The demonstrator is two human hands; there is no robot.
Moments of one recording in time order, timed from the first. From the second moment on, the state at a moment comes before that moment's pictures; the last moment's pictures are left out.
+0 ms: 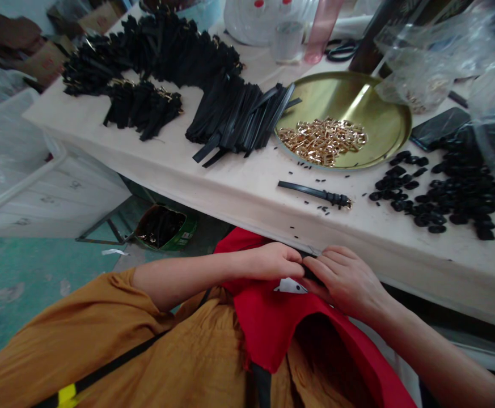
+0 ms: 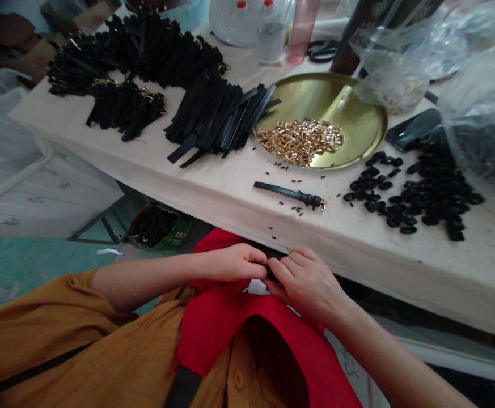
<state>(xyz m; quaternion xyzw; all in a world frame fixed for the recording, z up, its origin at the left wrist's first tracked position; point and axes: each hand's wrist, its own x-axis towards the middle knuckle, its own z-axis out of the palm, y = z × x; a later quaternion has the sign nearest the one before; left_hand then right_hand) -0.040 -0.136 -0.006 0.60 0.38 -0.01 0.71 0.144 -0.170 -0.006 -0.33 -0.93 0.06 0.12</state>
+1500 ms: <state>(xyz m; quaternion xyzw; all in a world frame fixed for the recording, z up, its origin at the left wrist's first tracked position) -0.033 -0.102 0.041 0.86 0.24 -0.14 0.42 0.130 -0.171 0.002 -0.44 -0.88 0.14 0.10</state>
